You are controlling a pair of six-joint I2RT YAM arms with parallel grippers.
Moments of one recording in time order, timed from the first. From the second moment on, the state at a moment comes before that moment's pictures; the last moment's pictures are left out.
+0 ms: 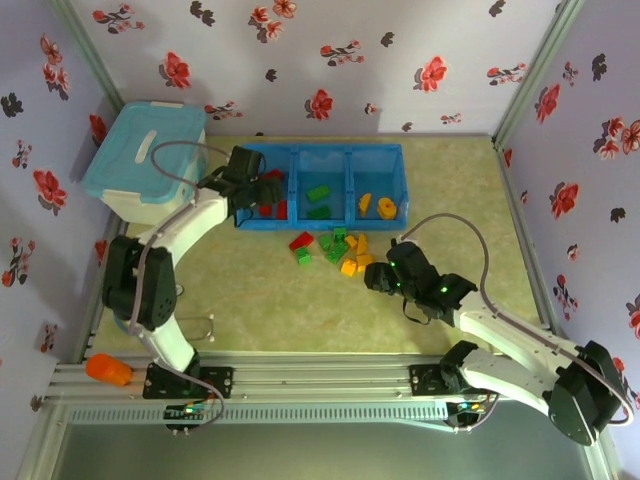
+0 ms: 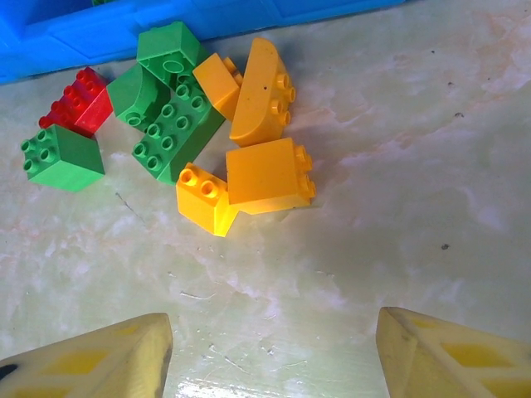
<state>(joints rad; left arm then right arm) -0.43 1.68 1.31 -0.50 -0.12 -0.52 0.73 0.96 0.57 -0.46 0.13 0.70</state>
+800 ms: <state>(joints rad) -0.77 0.81 0.54 -0.45 -0.35 -0.72 0.90 1.75 1.21 -0.46 0.09 0.58</state>
